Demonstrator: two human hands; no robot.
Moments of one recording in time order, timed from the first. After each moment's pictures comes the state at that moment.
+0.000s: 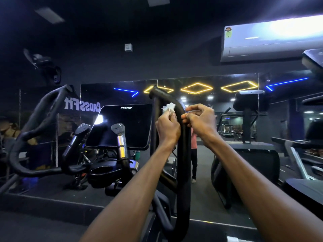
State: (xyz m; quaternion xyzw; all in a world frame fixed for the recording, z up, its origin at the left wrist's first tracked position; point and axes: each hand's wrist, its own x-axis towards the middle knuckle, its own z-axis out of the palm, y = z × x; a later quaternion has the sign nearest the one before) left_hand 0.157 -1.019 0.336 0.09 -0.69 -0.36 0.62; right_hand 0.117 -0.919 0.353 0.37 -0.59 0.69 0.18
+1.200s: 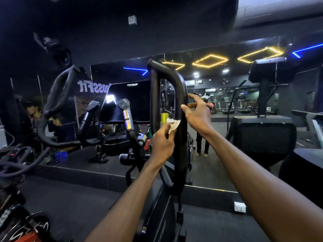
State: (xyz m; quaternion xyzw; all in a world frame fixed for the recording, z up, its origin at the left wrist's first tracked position) left_hand 0.194 -1.009 0.204 0.04 -0.78 -0.33 0.53; right_hand 0.106 -0.909 0.282 0.38 -0.66 0.62 0.19
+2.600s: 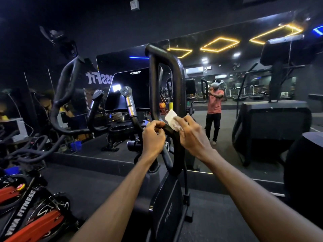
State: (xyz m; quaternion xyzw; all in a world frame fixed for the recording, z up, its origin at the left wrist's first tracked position) left_hand 0.231 -0.996 0.175 0.21 -0.75 -0.32 0.54; right_hand 0.117 -0.892 0.165 0.53 -0.66 0.34 0.40
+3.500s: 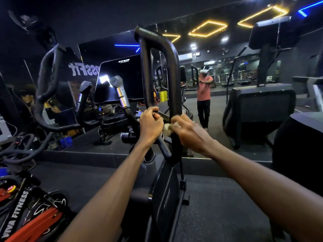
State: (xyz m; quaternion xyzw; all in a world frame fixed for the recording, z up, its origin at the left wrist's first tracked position) left_hand 0.213 -1.021 0.180 0.20 -0.79 -0.29 0.50; right_hand 0.116 -0.886 0.143 0.63 -0.62 0.18 0.42
